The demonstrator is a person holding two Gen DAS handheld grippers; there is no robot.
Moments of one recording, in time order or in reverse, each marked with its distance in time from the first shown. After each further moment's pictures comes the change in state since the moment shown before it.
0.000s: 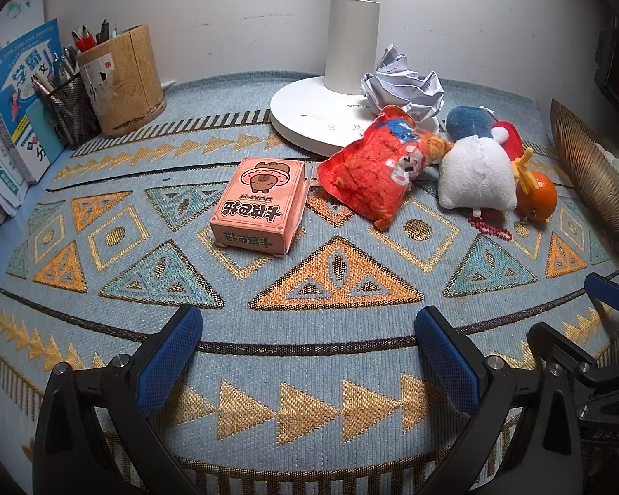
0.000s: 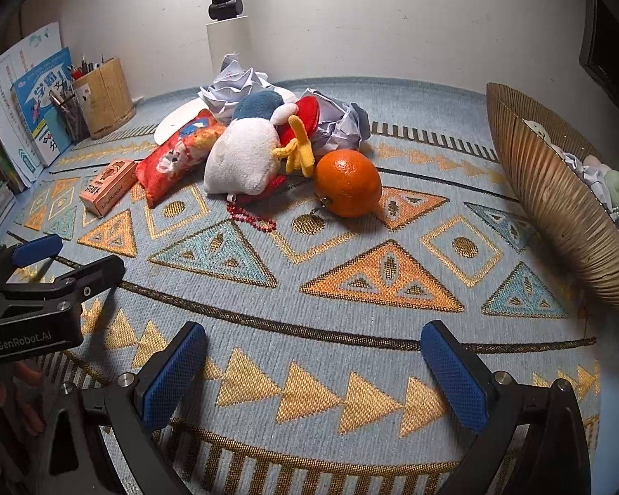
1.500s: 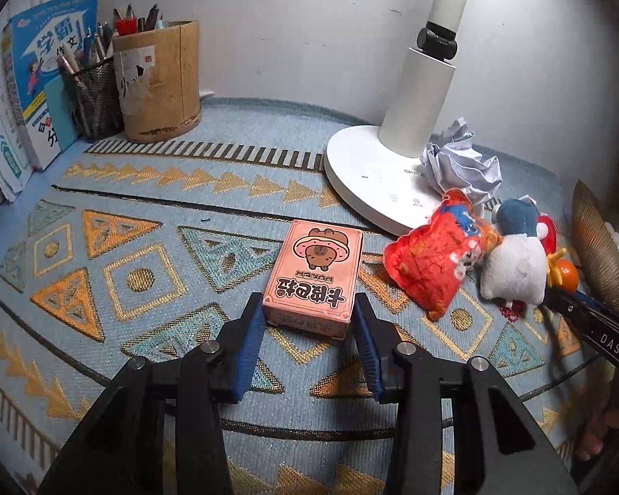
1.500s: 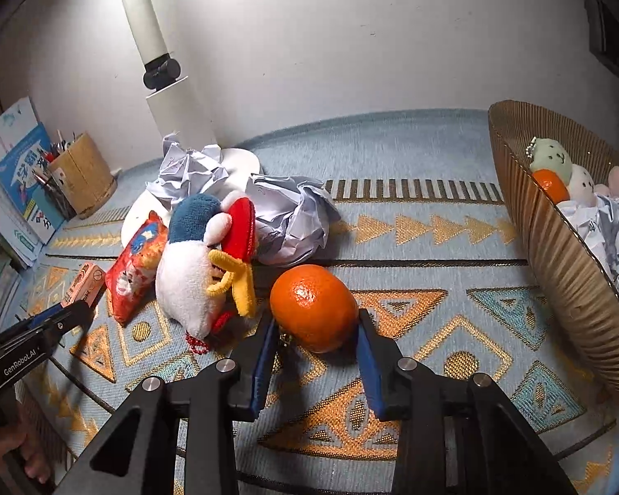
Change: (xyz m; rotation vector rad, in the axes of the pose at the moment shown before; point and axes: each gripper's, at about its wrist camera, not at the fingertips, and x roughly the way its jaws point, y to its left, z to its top) left arm 0.007 0.048 0.036 -0.170 -0.089 -0.042; right arm 0.021 -0.049 0.054 0.138 -0.101 0.101
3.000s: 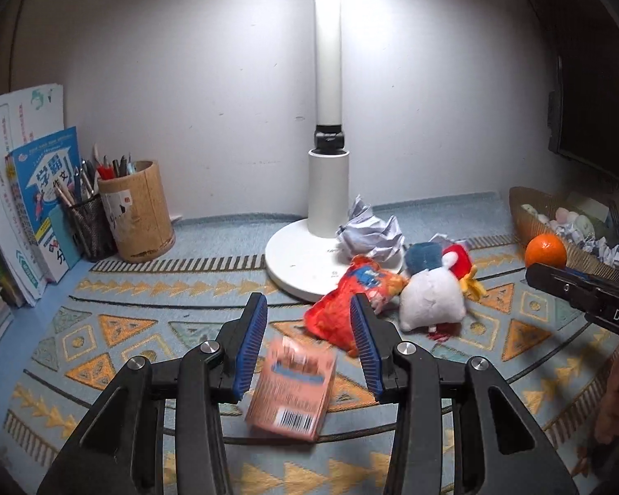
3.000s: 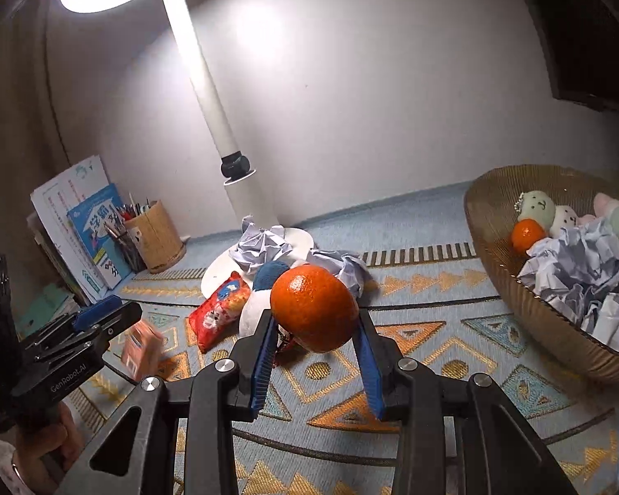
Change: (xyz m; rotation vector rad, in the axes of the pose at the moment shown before) left arm -0.081 -0.057 -0.011 0.239 -0.351 -0.042; right arm -0.081 -0.015 -0.028 0.017 -0.298 0.196
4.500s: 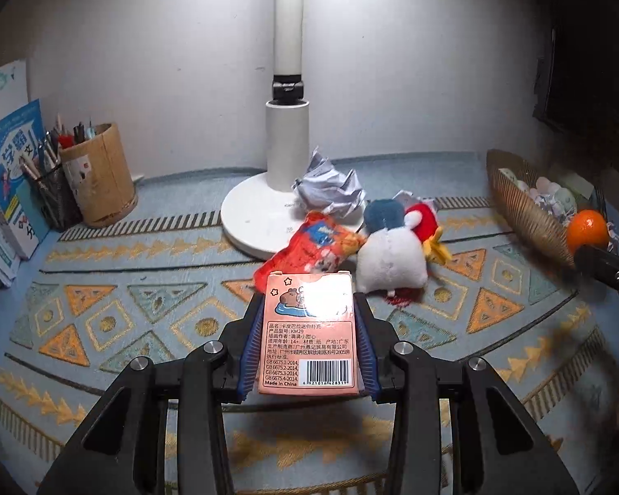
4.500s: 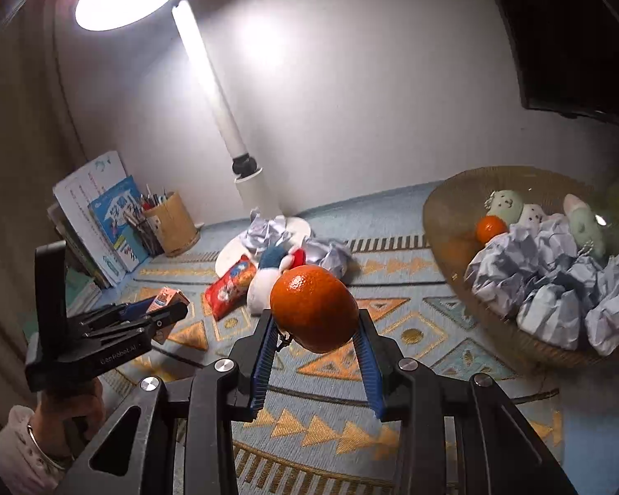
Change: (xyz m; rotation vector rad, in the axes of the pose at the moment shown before) left arm 0.011 -0.022 0.004 0.009 0.200 -0.080; right arm -0.059 -0.016 0.015 -0.006 0.054 0.023
